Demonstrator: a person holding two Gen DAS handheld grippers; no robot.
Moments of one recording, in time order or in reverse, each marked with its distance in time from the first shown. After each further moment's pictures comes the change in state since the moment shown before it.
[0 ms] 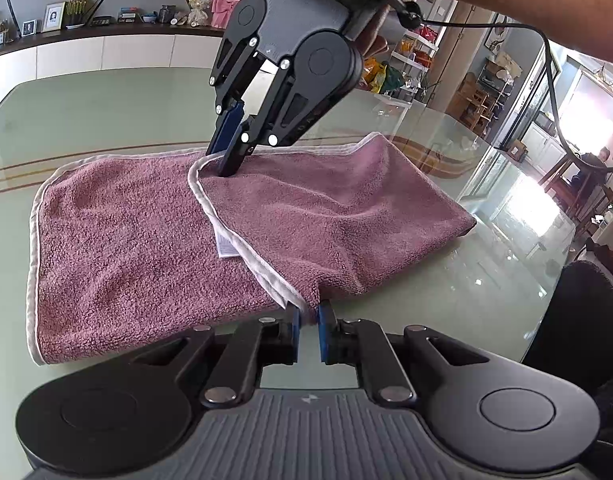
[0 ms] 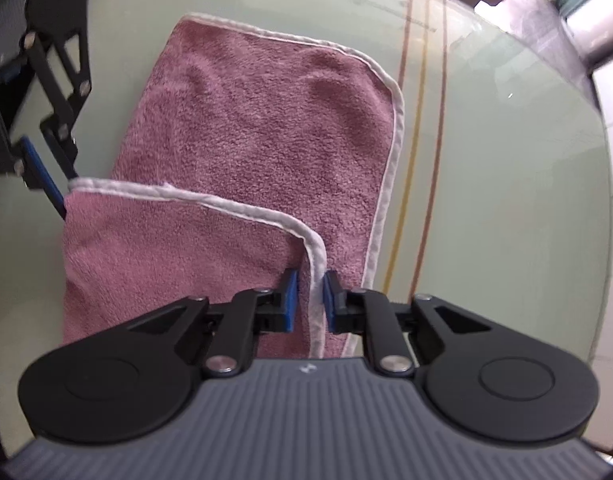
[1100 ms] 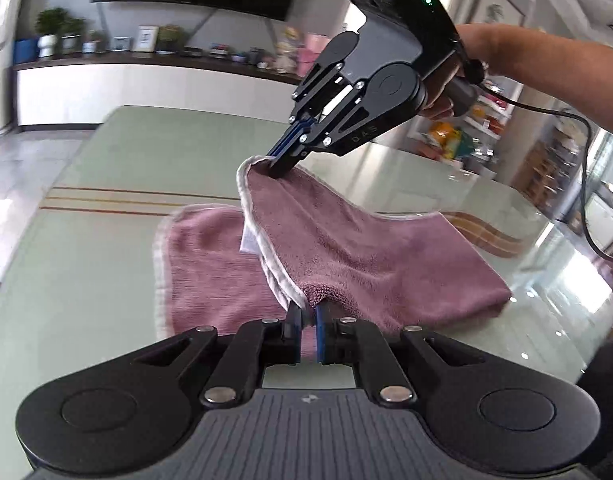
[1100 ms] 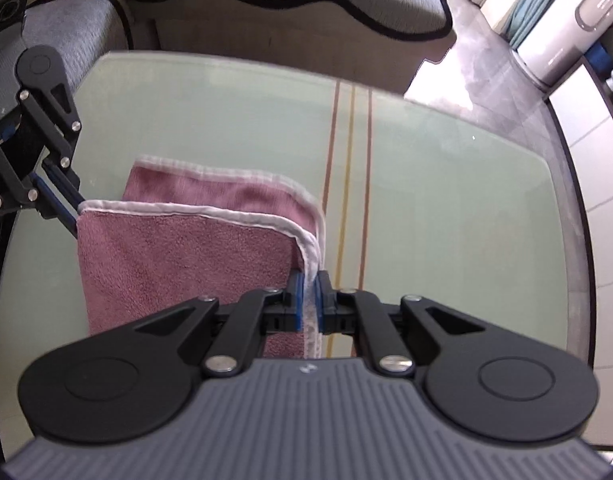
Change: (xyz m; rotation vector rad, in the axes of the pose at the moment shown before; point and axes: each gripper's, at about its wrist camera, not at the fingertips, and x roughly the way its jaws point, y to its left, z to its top) left arm -0.066 0.028 0.007 -0.166 -0.165 0.225; right arm -0.092 0.035 0.010 0.067 -0.227 -0.091
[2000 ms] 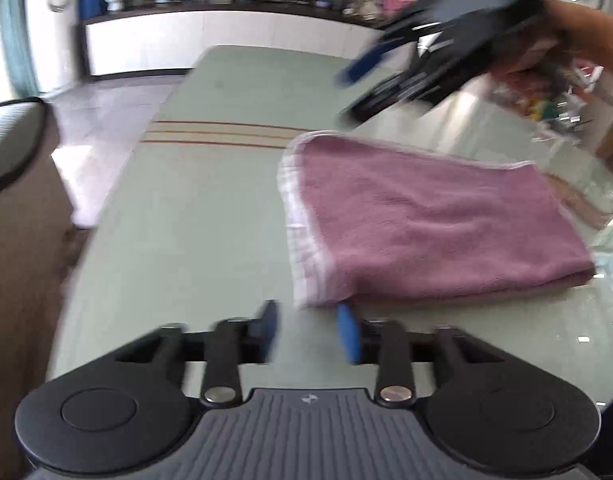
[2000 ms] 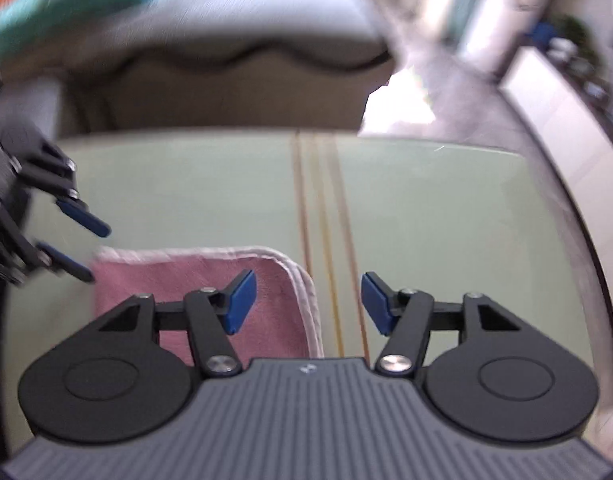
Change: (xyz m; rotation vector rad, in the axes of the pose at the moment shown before) left arm -0.022 0.025 -0.007 -0.044 0.182 0.284; right arm -0.039 0.021 -0.033 0.341 -0.216 -0.118
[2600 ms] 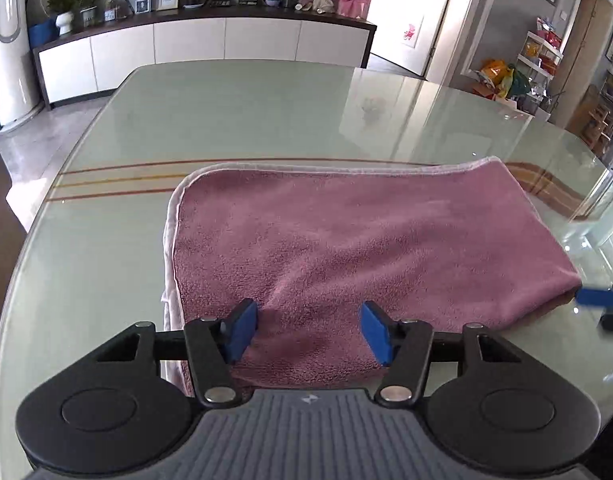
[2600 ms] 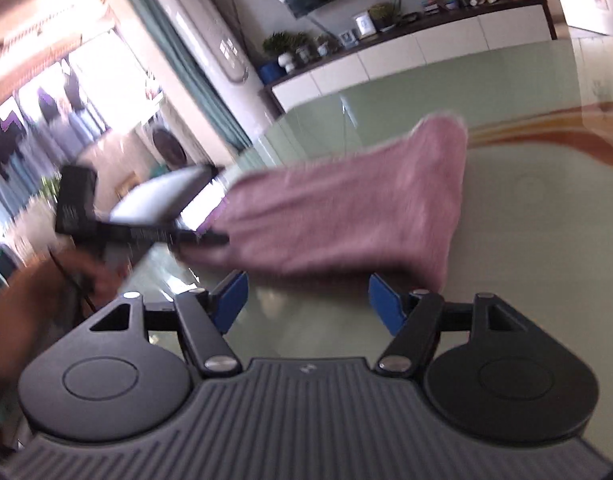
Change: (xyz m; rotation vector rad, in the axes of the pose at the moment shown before) left arm 0.030 -0.070 0.038 0.133 0.008 -0.113; right arm -0.132 0.155 -0.292 0.969 -0.440 -0.164
